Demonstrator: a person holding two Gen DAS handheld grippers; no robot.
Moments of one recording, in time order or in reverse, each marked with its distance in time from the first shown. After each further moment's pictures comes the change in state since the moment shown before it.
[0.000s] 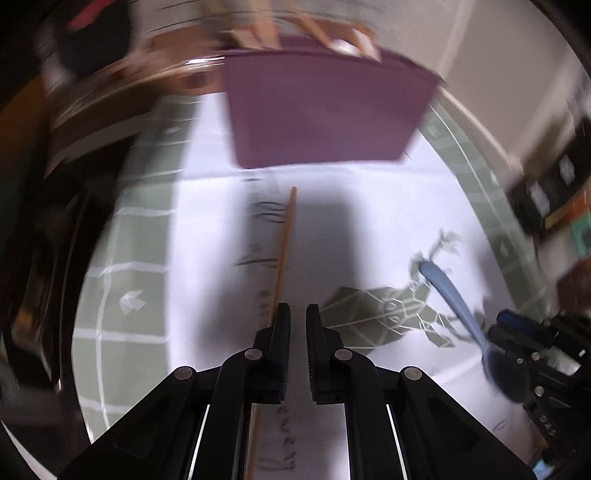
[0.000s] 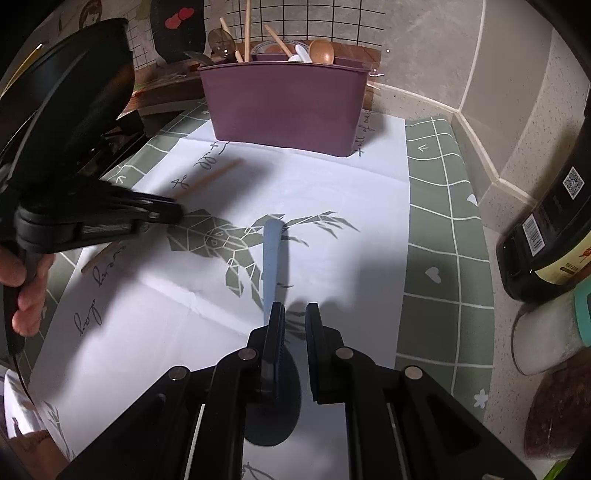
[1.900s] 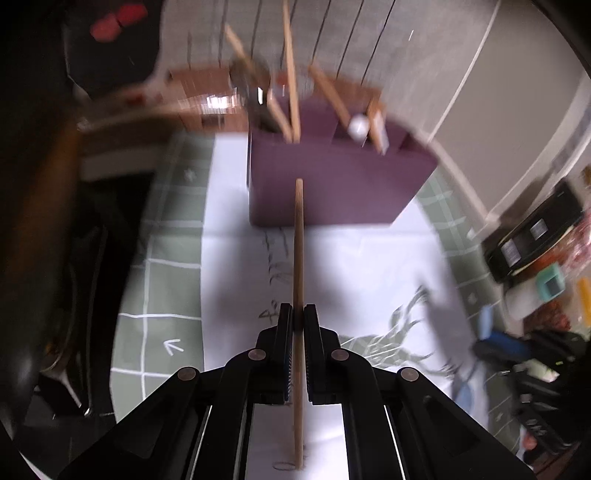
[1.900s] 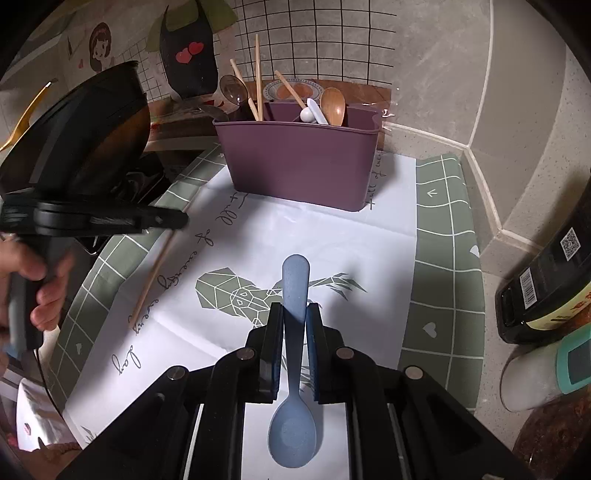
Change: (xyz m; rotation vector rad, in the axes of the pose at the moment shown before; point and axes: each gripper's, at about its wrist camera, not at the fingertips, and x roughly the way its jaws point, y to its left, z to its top) left arm -0.054 0.004 0.031 -0.023 -0.116 -0.080; right arm -0.030 0.009 0.038 0.002 -0.073 0.075
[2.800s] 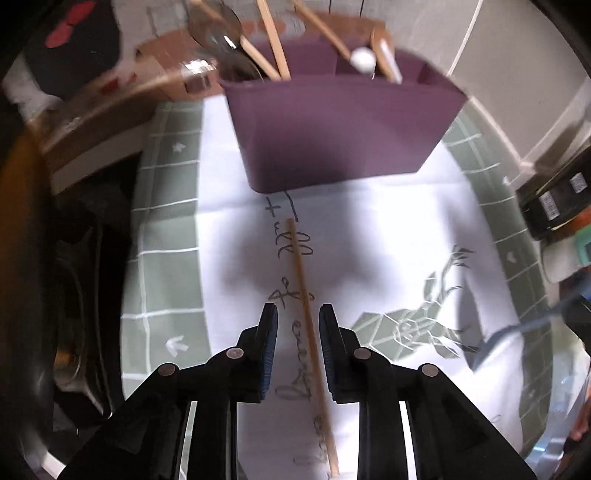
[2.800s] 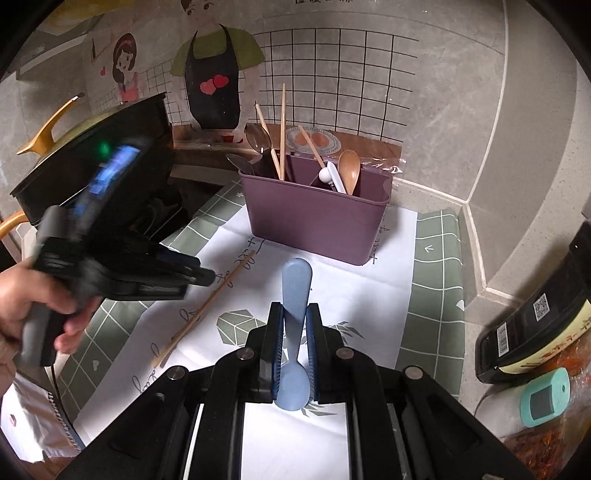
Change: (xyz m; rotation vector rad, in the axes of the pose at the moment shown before) left arm 0.058 -0.017 0.012 0.116 0.288 0.136; right arm -0.036 0.018 0.029 -0.072 -0.106 -0.014
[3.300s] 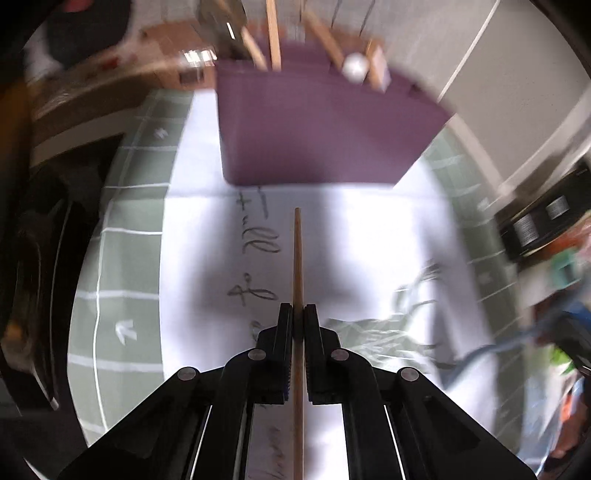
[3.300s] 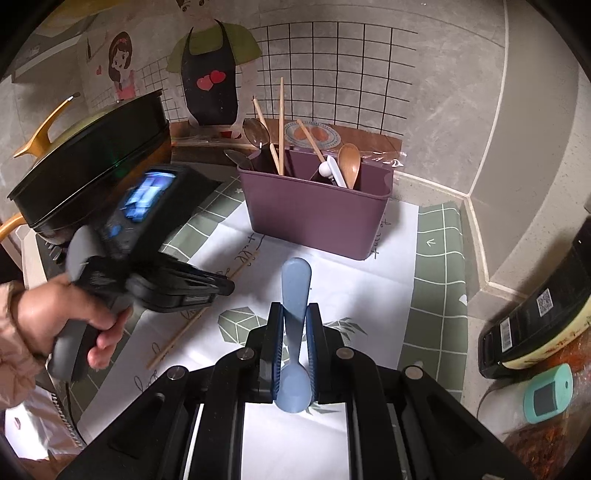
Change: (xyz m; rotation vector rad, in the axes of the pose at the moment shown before) left arm -0.011 -0.005 -0.042 -0.126 -0.176 -0.169; right arm 0.000 0.001 -0.003 0.016 0.013 0.003
